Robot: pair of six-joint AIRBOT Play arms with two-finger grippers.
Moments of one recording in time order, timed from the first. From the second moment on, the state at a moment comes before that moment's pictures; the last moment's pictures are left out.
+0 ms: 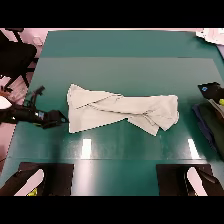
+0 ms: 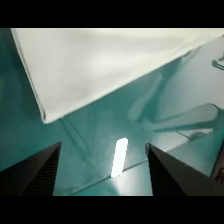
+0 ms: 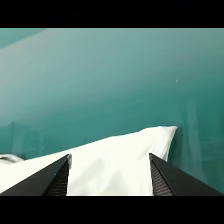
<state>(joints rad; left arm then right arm) 0.20 -0.92 0.67 0.90 -1.35 -1.30 -0.51 -0.72 0.76 -0.76 0.96 1.13</state>
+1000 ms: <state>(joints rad) 0.21 -1.04 0.44 0.75 -1.05 -1.17 -0.44 -0.73 0.76 -0.76 0.94 1.09</state>
